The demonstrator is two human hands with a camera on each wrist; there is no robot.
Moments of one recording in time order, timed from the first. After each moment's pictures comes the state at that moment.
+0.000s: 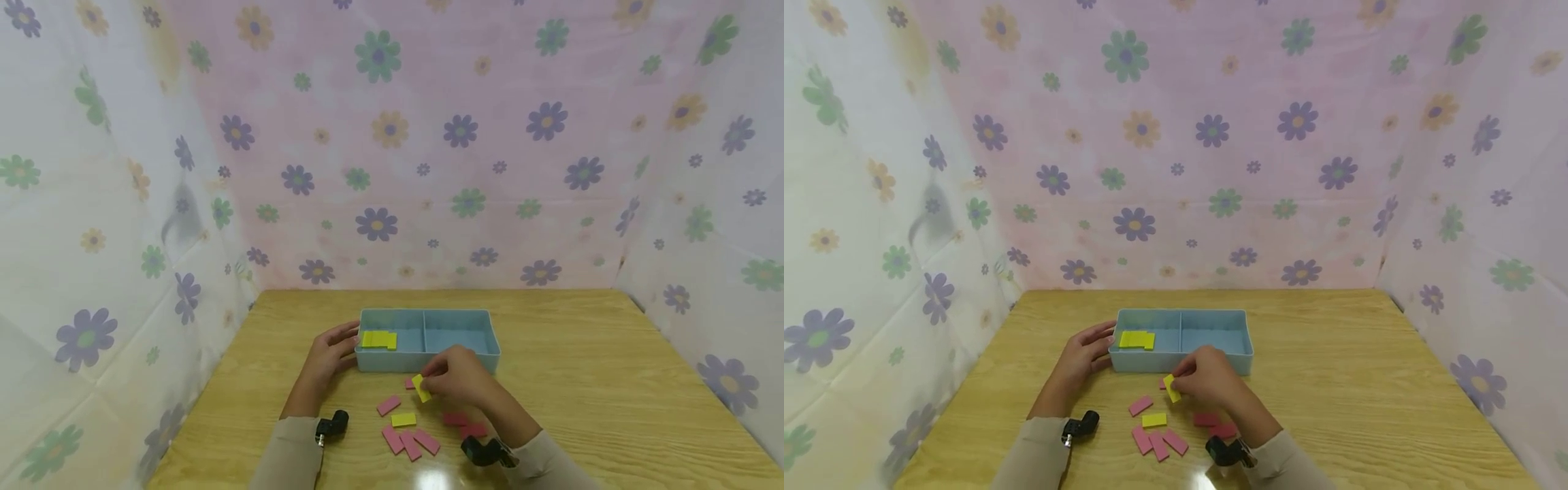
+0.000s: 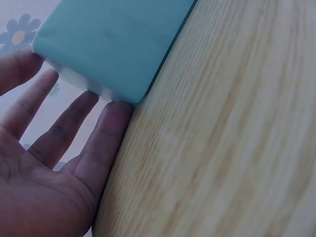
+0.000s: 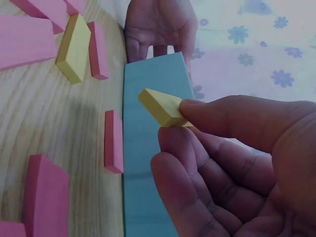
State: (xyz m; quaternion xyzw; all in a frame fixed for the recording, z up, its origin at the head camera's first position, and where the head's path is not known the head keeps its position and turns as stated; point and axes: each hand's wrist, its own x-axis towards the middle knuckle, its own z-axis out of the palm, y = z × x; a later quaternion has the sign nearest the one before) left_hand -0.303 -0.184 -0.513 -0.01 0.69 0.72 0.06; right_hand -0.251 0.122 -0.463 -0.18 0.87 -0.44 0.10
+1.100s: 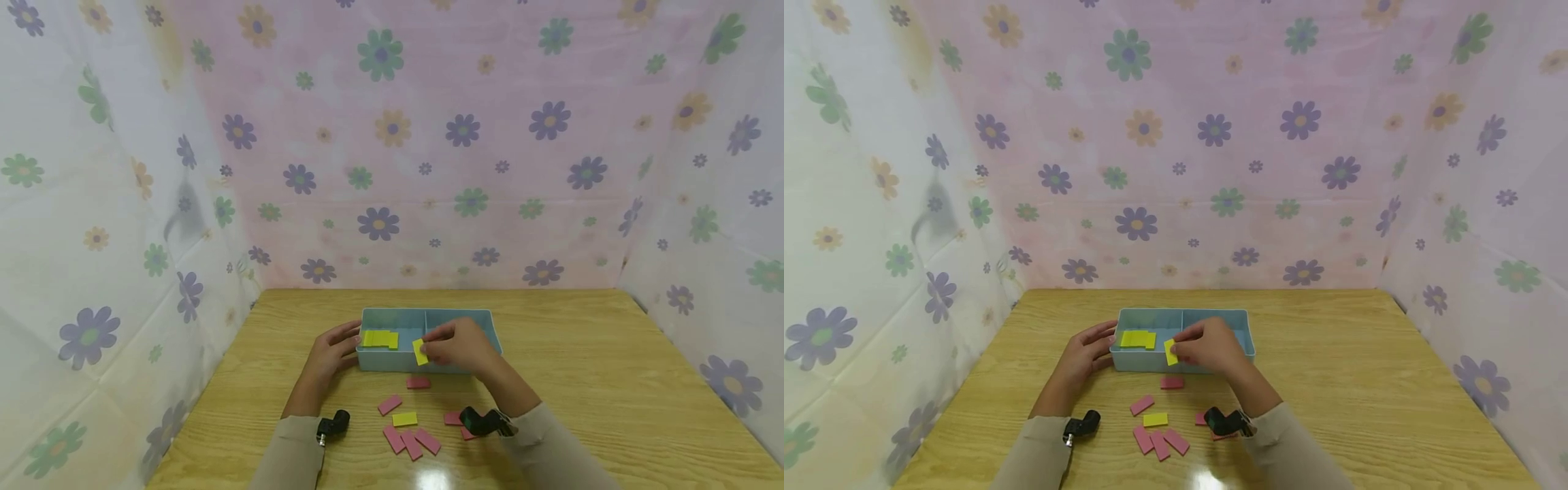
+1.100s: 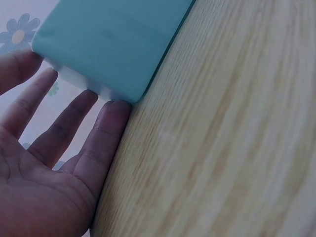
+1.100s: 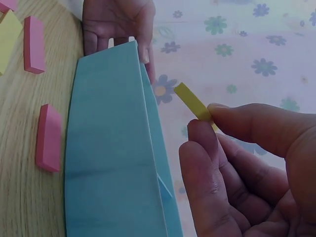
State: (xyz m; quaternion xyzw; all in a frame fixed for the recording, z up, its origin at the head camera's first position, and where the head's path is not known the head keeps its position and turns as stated) left_hand -0.301 -0.181 -0.510 0.00 0.68 0.73 0.05; right_hand -0.276 0.123 -0.430 -0.10 0.83 -0.54 0.11
